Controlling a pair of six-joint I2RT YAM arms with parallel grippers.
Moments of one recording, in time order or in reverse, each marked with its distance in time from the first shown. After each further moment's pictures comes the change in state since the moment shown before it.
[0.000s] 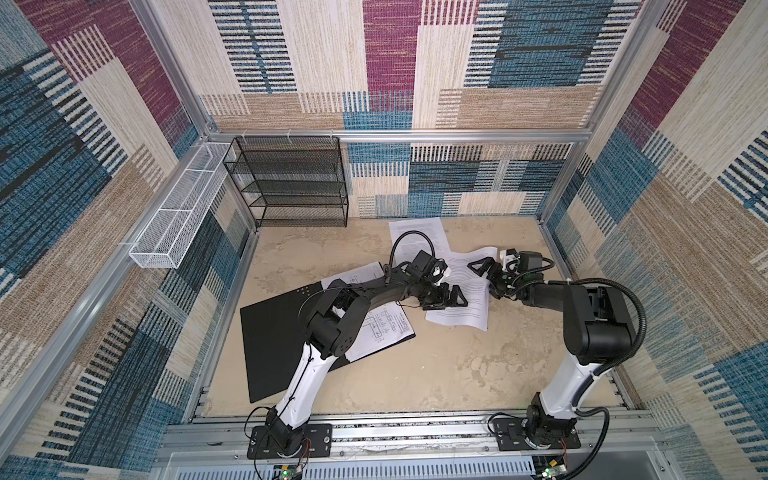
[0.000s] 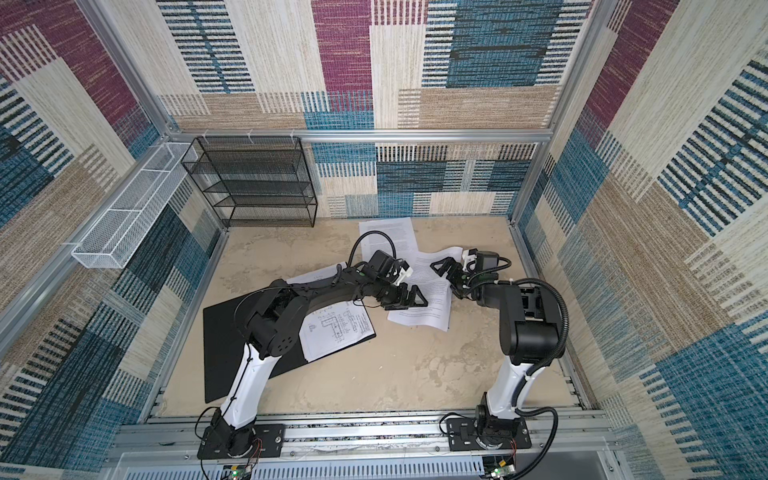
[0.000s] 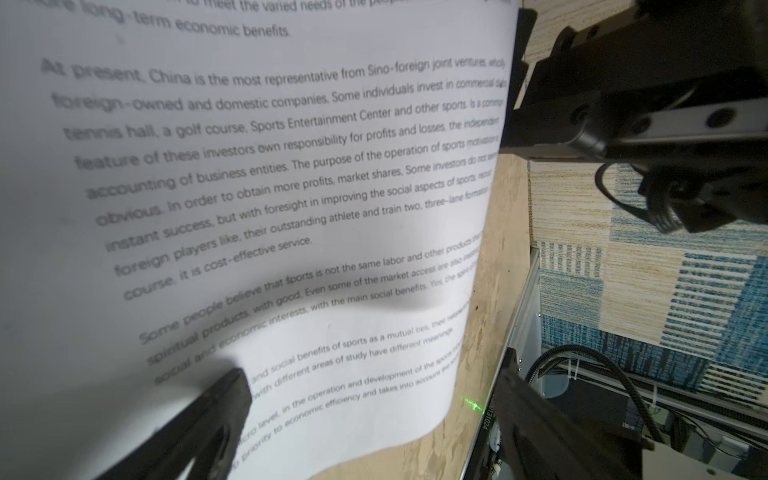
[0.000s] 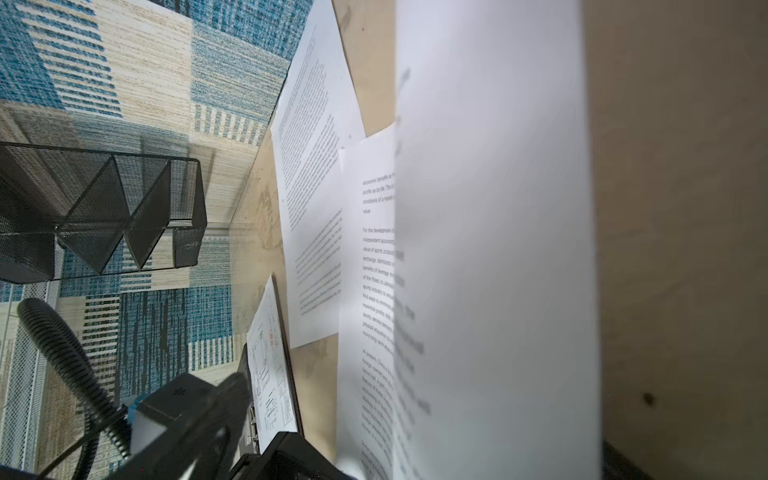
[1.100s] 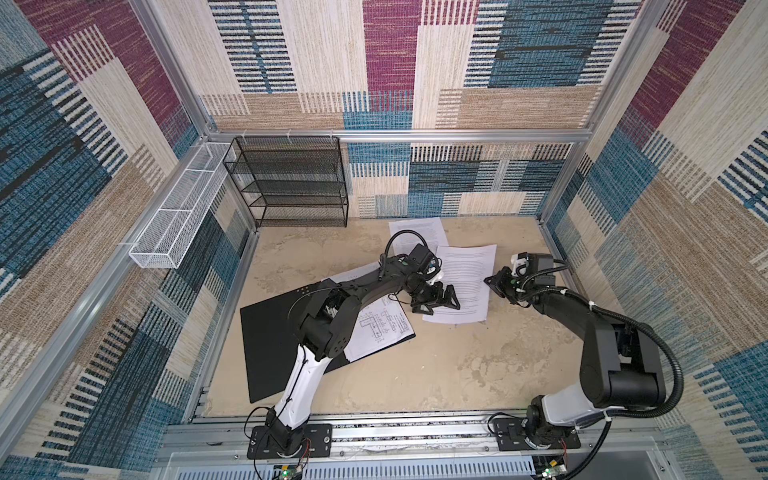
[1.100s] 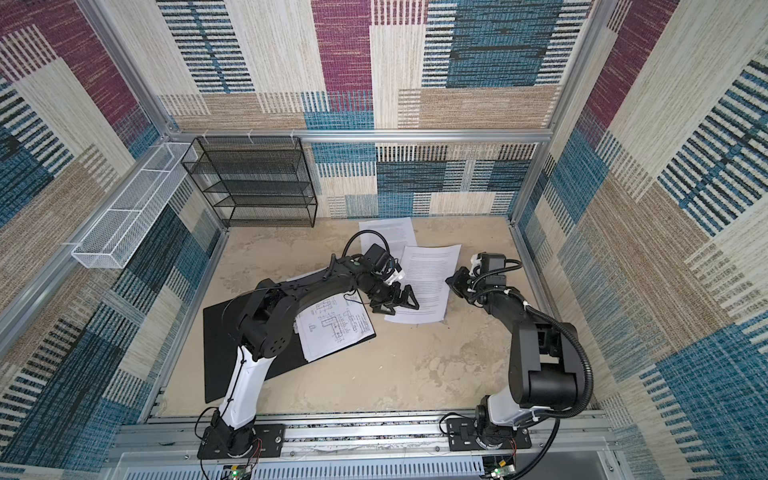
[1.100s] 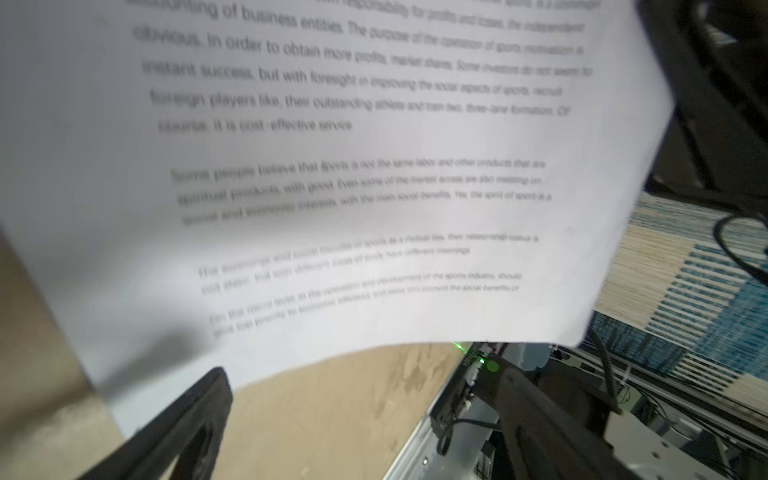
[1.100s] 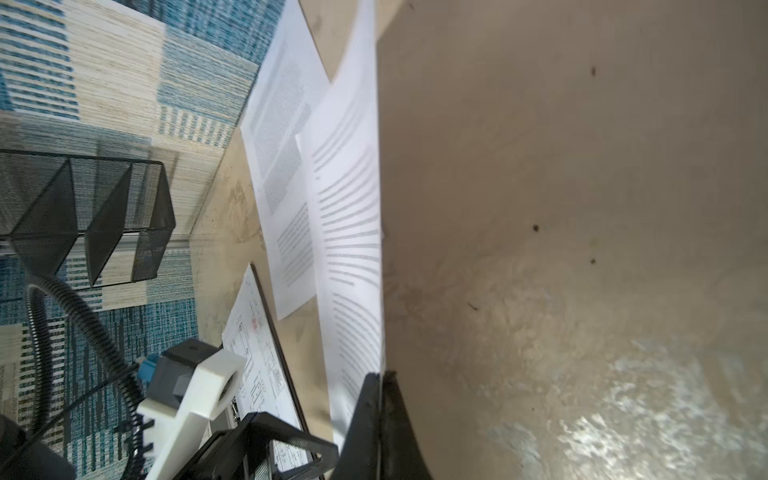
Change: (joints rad) left arm 0.014 -0.126 0.104 -0.347 0.040 0.019; right arm 0.009 -0.307 -0.034 -0.334 0.169 -0.048
